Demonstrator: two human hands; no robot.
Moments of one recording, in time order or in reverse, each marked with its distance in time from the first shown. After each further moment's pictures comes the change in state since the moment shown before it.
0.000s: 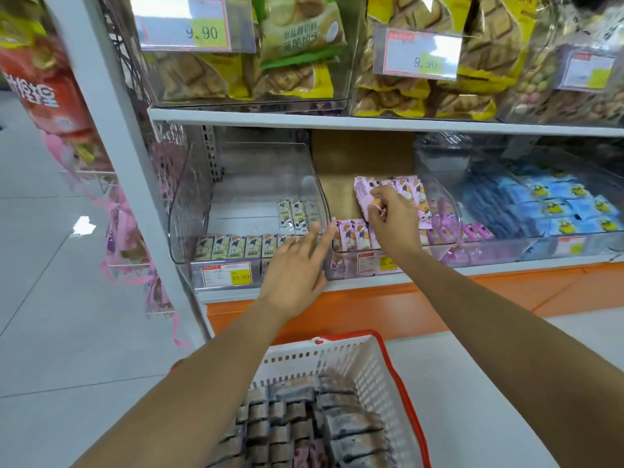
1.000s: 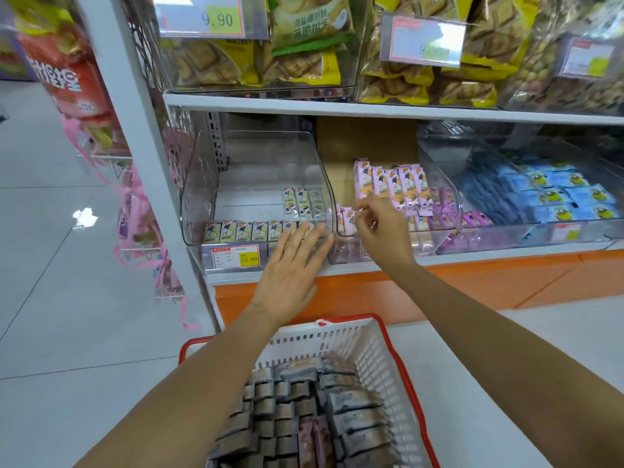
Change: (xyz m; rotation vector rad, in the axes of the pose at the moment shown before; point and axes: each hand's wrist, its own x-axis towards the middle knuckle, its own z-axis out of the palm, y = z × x) left_hand -0.043 -0.007 0.002 0.100 0.042 0.101; right_hand -0.053 -0.032 -0.003 0.096 -0.028 -0.120
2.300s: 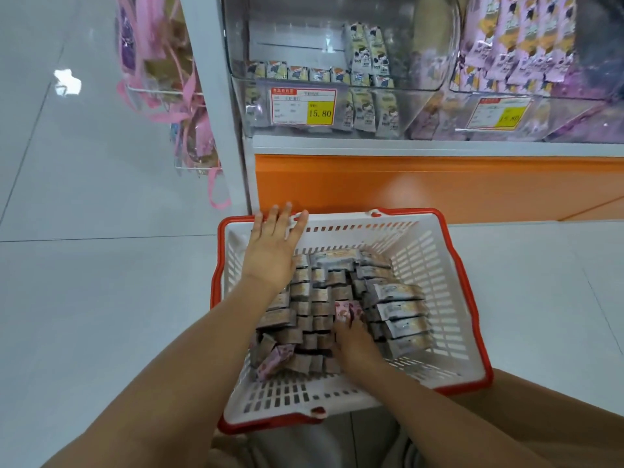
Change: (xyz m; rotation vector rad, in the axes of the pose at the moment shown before) left_hand -0.163 -0.029 0.131 -0.122 -0.534 -0.267; right_hand -0.354 0.006 0.160 -0.376 -1.125 0.479
